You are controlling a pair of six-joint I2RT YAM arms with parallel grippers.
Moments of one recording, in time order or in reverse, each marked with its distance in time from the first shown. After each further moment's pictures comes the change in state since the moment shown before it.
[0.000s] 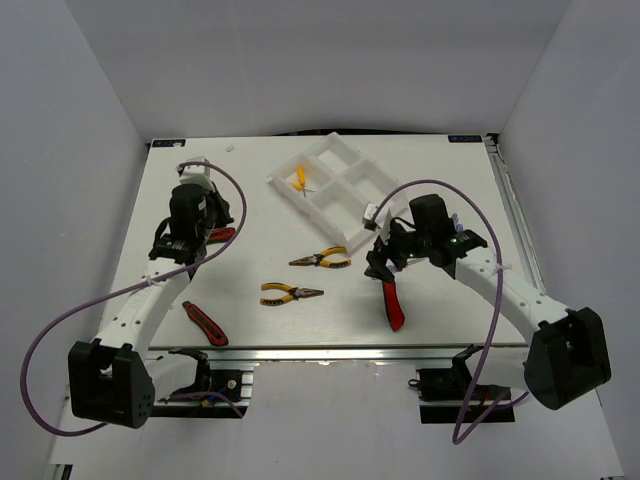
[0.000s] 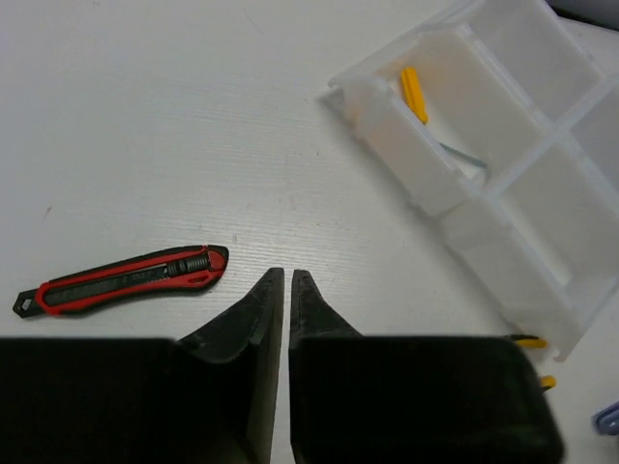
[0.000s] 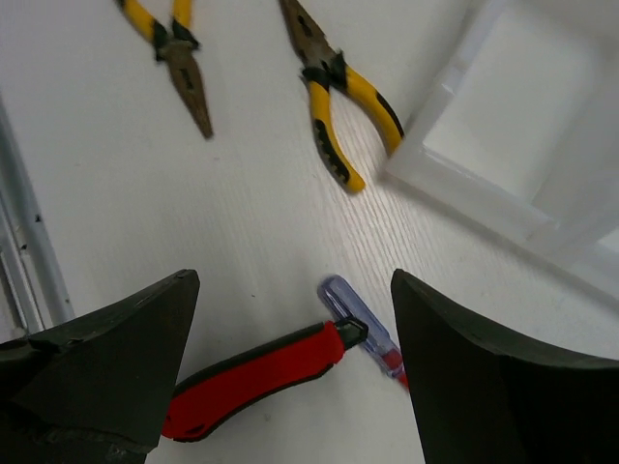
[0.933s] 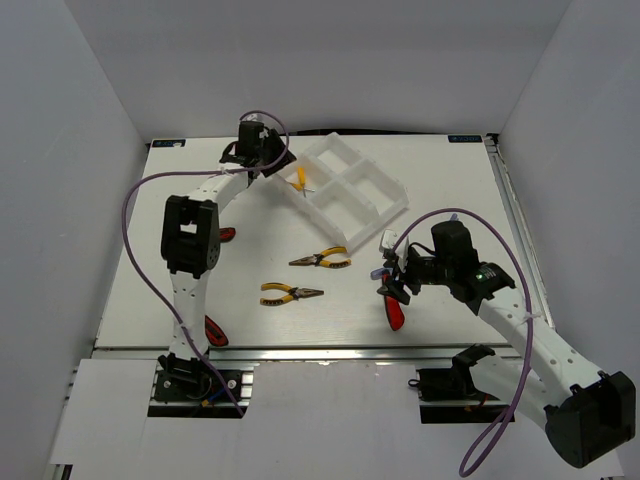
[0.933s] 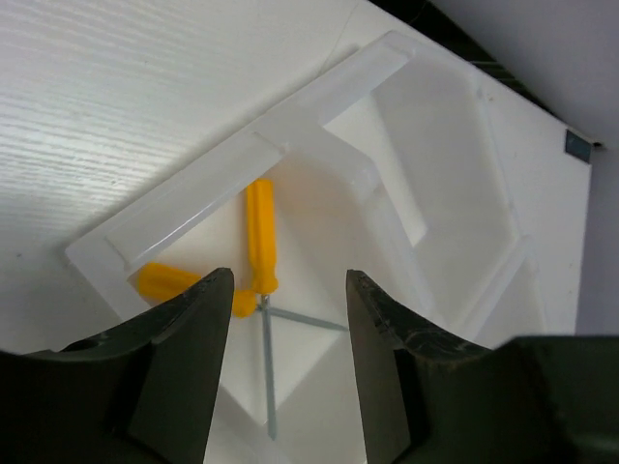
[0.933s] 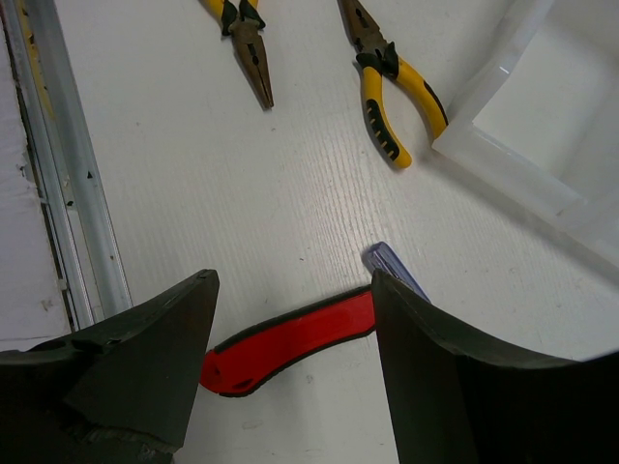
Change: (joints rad) left arm -0.060 1.123 1.006 -0.048 0.230 -0.411; right arm -0.003 -0.305 -0.185 -0.040 -0.012 -0.014
